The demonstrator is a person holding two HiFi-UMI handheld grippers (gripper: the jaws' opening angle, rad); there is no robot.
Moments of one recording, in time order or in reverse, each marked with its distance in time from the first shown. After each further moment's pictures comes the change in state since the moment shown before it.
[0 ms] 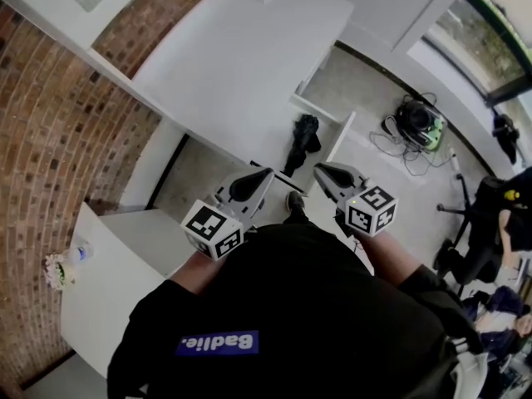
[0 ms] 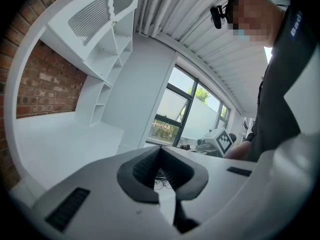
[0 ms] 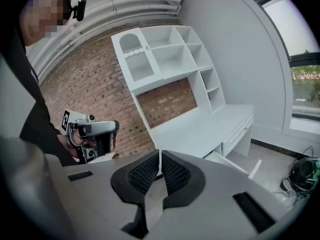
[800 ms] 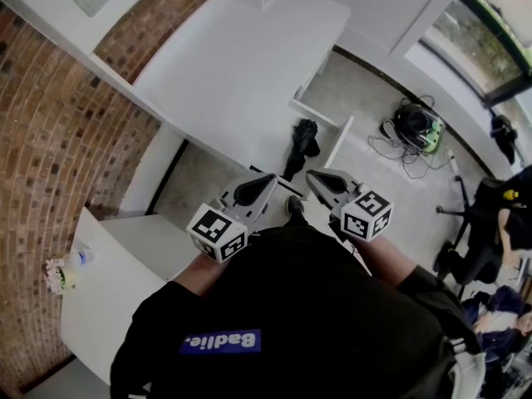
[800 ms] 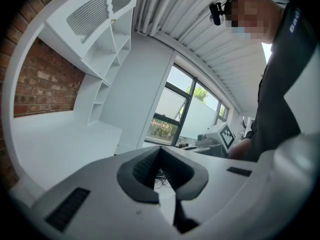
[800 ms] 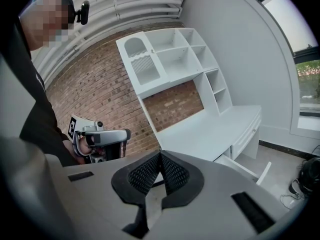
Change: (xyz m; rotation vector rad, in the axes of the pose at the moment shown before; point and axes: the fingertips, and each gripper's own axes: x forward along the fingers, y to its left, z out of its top) left arm 0.005 -0.005 -0.009 0.008 0.011 -0.019; right arm 0.004 0.026 0.009 -0.001 -0.034 0.066
